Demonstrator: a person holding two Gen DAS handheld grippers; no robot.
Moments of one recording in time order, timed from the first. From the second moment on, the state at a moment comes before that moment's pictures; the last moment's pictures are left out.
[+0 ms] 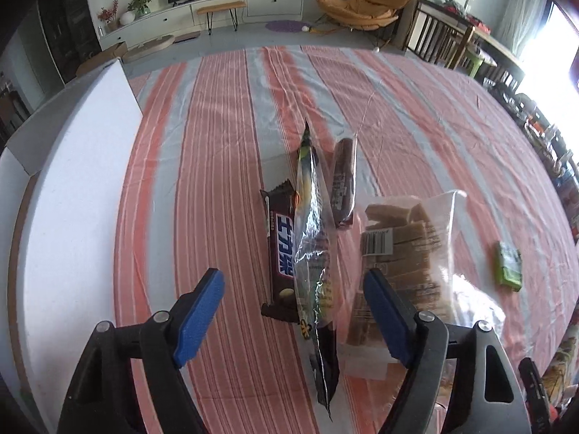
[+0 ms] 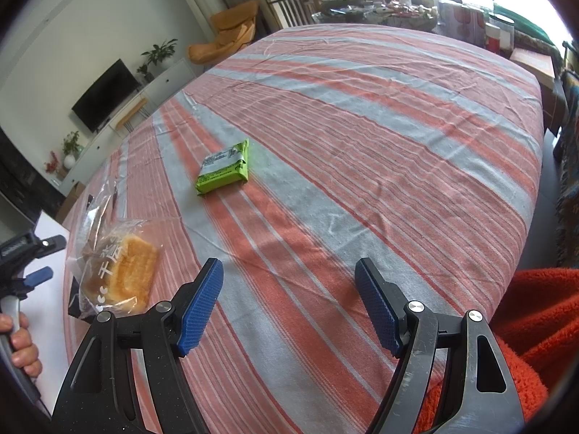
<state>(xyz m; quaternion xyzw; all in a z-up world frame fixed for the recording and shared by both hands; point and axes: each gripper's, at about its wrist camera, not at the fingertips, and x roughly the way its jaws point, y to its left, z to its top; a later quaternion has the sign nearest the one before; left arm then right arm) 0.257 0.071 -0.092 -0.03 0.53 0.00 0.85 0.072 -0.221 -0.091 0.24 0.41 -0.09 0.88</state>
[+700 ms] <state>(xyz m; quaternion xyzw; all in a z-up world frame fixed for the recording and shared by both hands) 0.118 0.079 -0.082 -0.06 0.53 -0.08 0.84 0.071 -0.221 -0.091 0.24 0.41 -0.09 0.88</state>
